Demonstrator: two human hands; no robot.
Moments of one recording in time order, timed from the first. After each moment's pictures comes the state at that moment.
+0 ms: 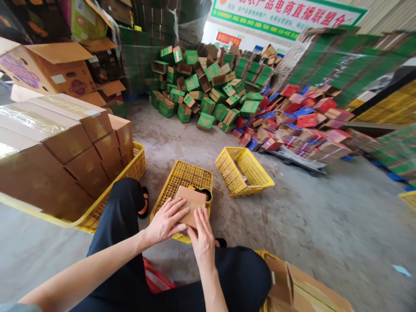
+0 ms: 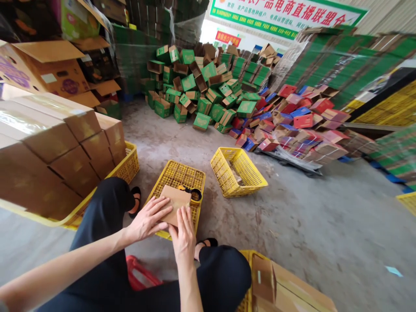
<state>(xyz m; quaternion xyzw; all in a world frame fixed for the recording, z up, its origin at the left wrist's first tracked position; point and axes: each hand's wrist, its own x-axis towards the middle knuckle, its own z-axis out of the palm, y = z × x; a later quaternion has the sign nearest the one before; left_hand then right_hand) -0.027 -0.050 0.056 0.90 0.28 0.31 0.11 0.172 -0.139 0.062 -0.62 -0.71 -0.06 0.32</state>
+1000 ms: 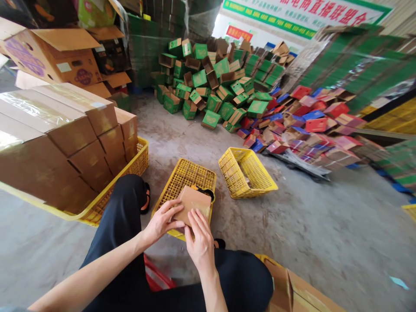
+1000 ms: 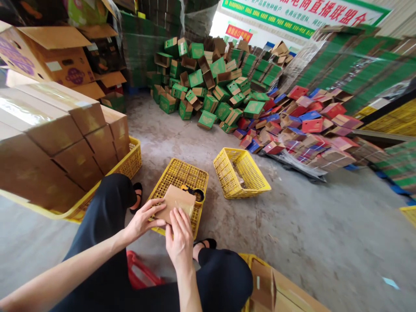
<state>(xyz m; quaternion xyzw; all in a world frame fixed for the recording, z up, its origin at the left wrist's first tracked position) -0.039 -0.049 0.036 0.79 0.32 0.45 0.28 0.151 -0.130 0.090 -0.57 -0.76 -0.01 0.31</state>
